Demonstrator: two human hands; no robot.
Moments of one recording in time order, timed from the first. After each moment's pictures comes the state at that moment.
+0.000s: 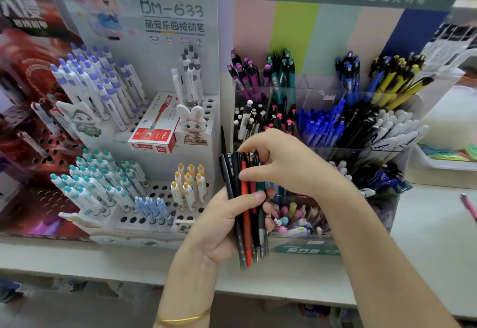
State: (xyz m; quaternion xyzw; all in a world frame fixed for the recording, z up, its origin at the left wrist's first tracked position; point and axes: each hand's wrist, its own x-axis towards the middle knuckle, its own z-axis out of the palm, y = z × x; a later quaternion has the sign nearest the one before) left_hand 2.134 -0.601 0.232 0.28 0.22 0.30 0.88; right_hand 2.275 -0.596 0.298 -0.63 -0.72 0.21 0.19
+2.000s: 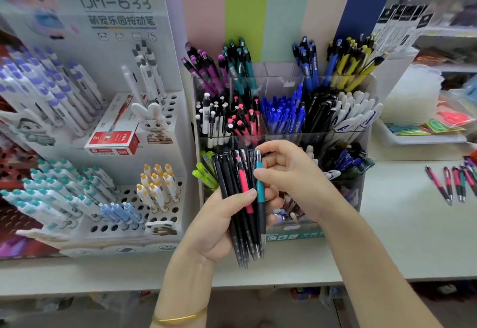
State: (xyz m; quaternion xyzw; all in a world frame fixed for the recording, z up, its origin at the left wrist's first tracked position) left_hand 2.165 -0.615 0.218 0.33 0.22 0.26 0.88; right_hand 2.314 -0.646 0.250 -0.61 -0.42 0.44 0.50
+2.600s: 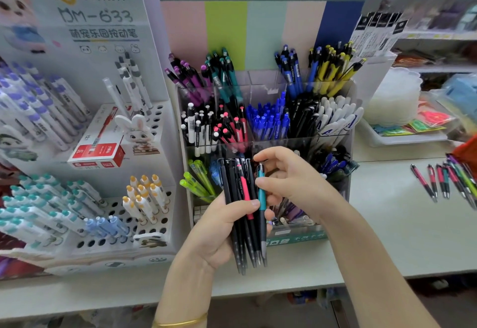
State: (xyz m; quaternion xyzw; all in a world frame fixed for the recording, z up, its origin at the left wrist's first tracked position) left_hand 2.183 -0.616 0.219 0.34 0.23 0.22 0.89; right_hand 2.334 -0.655 0.251 -0.63 -0.44 0.43 0.47
